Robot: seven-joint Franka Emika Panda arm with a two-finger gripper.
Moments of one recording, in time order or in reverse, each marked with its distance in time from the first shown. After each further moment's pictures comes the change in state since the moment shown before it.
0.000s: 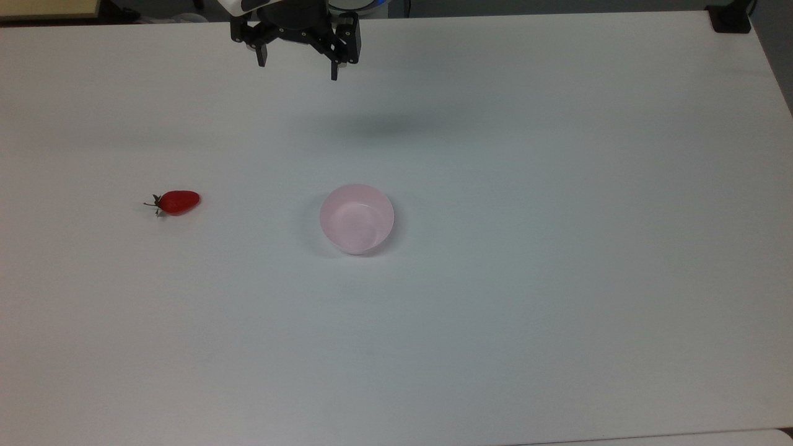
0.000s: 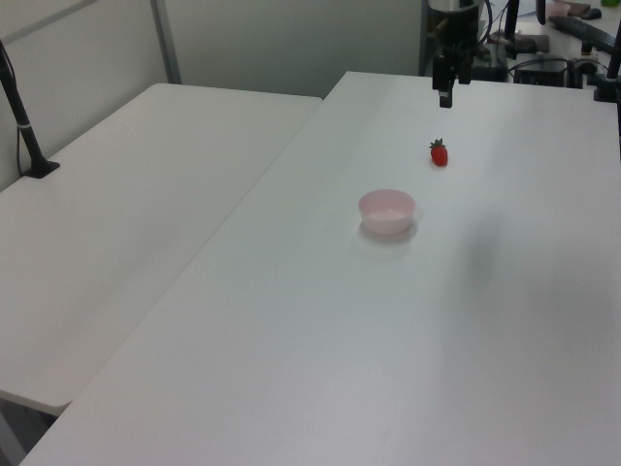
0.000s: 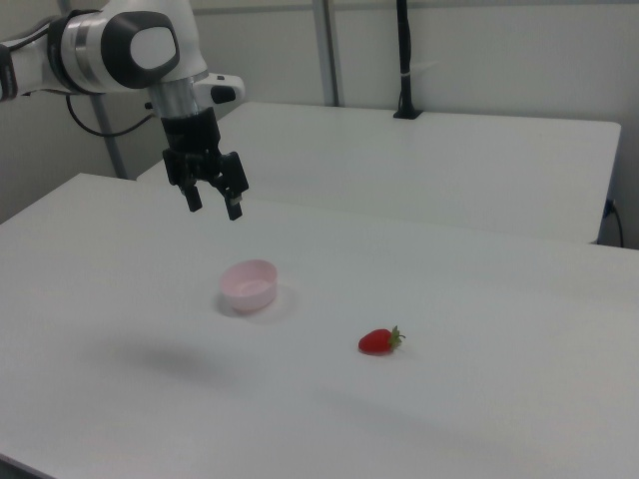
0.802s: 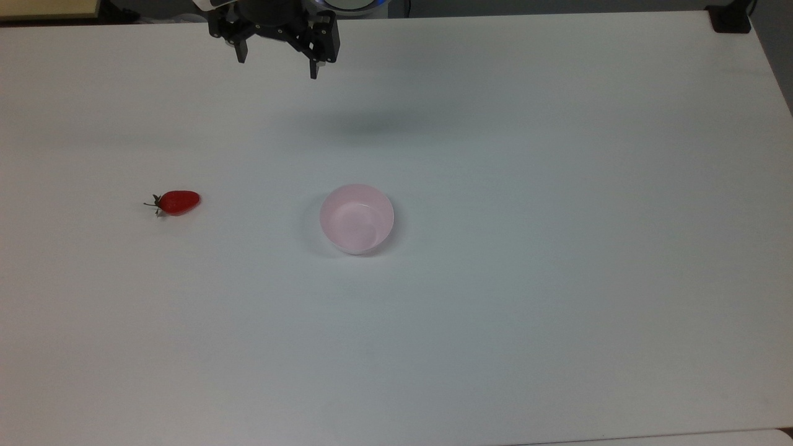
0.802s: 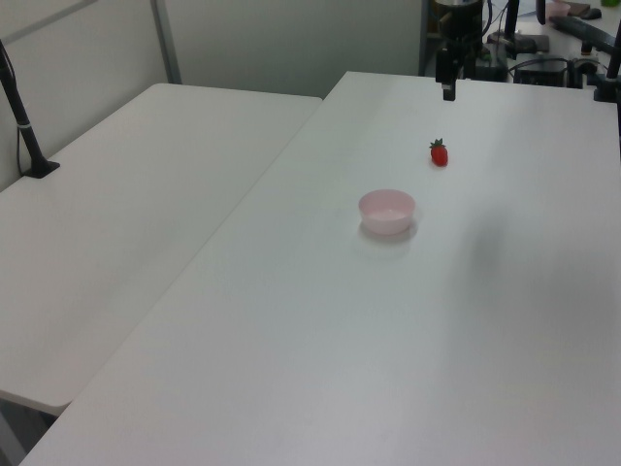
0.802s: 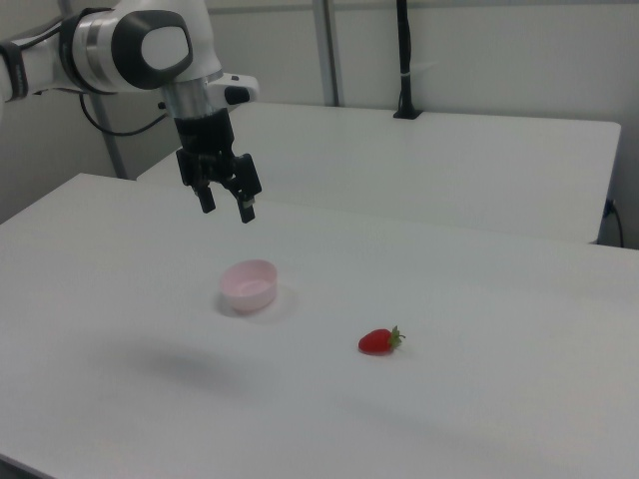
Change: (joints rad) arm -0.043 -0.003 -0.003 0.002 0.000 0.000 -0.004
